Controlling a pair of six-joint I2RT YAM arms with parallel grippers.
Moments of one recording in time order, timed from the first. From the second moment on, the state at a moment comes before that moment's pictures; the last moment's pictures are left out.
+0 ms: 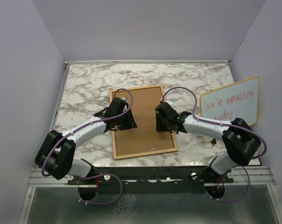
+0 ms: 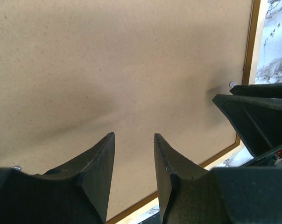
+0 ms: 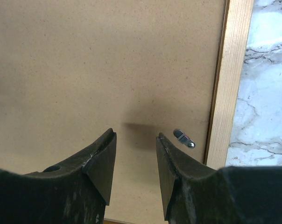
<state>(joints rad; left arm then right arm) -0.54 1.37 0.76 -0.28 0.20 -0.70 0.81 1.56 0.89 -0.32 0.21 0.63</state>
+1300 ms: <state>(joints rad) -0.57 1.39 0.69 -0.26 0.09 -0.73 0.79 1.63 0.94 -0.41 0.27 0.67</state>
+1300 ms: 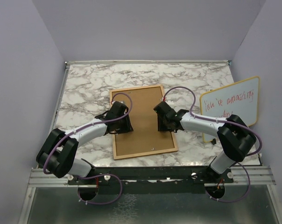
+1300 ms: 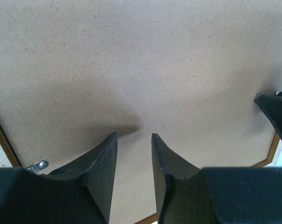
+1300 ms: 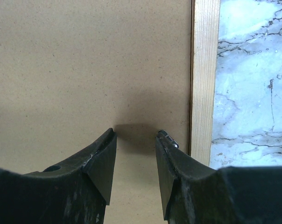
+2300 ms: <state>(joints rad) -0.57 1.44 0.73 -0.30 0.01 -0.71 0.76 1.61 0.91 -0.42 0.30 0.71</state>
